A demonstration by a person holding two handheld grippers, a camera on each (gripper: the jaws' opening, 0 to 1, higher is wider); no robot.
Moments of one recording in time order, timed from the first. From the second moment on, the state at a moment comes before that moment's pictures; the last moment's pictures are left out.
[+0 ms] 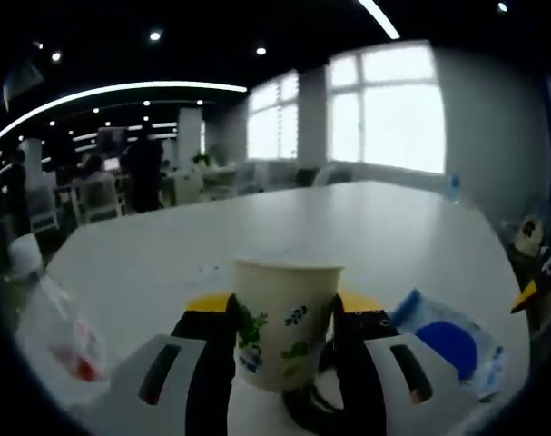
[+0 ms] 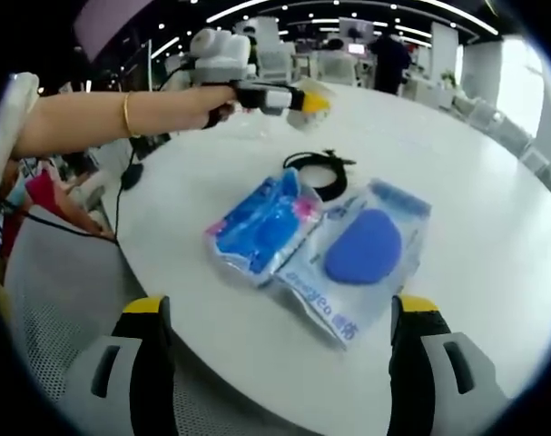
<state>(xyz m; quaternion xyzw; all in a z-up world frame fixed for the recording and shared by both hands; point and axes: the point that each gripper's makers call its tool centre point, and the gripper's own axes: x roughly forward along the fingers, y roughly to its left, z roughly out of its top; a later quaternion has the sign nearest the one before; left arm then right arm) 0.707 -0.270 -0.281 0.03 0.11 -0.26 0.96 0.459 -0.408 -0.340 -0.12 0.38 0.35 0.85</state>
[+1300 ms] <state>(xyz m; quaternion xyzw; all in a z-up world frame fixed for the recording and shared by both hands) 0.744 -0.188 -0.315 0.00 0.07 -0.14 0.99 0.451 -0.409 -0.354 -0.11 0.41 0.36 0.83</state>
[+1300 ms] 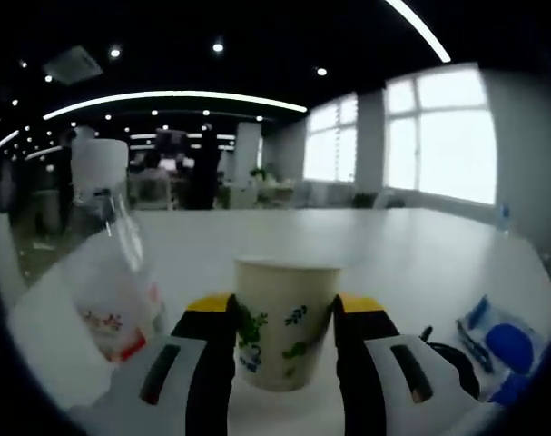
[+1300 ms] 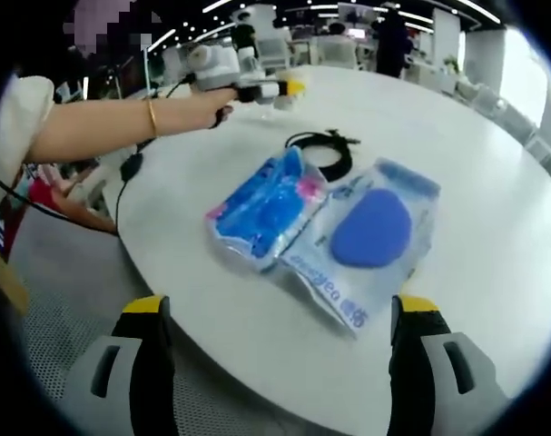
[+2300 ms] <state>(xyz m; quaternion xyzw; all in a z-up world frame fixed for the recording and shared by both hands) 0.741 -0.183 -0.342 0.00 0.09 -0.10 0.99 0.448 -0.410 -0.358 -0.11 0.43 0.35 0.83</state>
